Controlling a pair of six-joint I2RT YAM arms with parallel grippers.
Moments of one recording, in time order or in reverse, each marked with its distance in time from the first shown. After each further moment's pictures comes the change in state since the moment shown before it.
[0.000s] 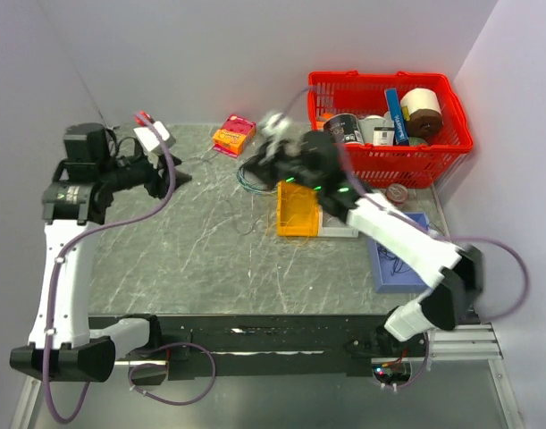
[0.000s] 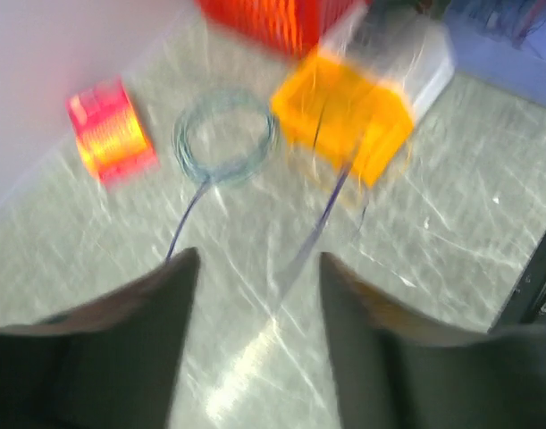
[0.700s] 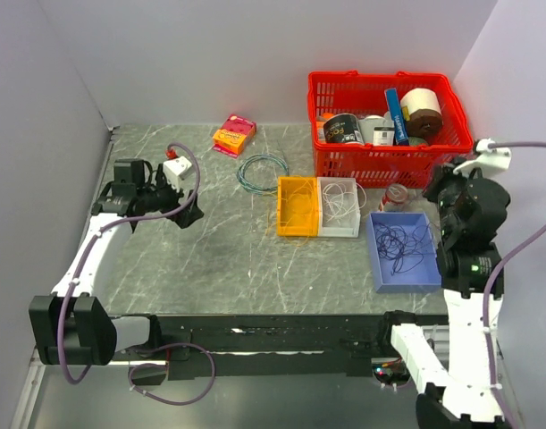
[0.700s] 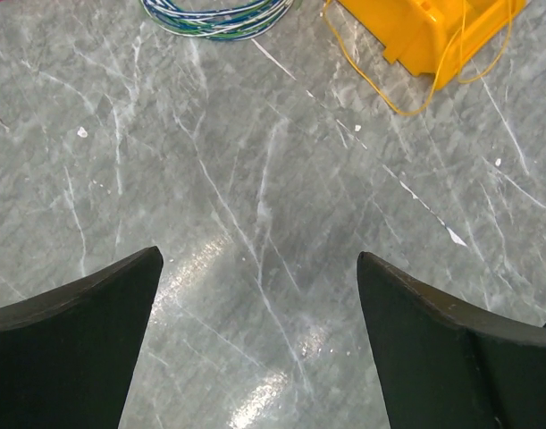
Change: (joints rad) left arm 0.000 0.086 -0.534 0.329 -0.184 -0.035; right arm -0.813 -0.726 -0.176 -0.491 0.480 0.178
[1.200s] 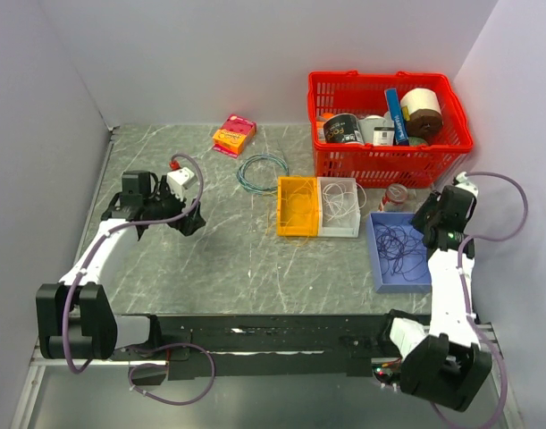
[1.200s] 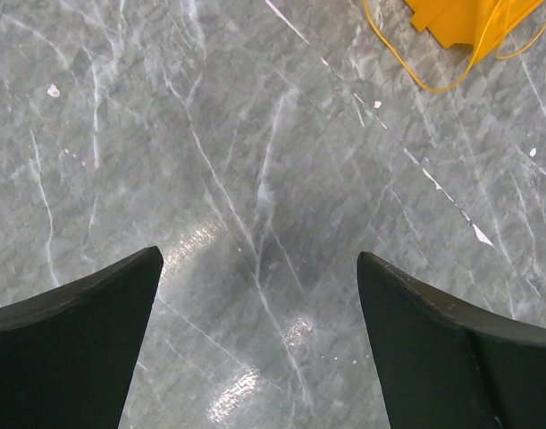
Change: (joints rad) left arm 0.000 0.034 -0.145 0.156 -0.029 -0.042; right arm -0.267 0.148 -0.414 0.029 -0.108 0.173
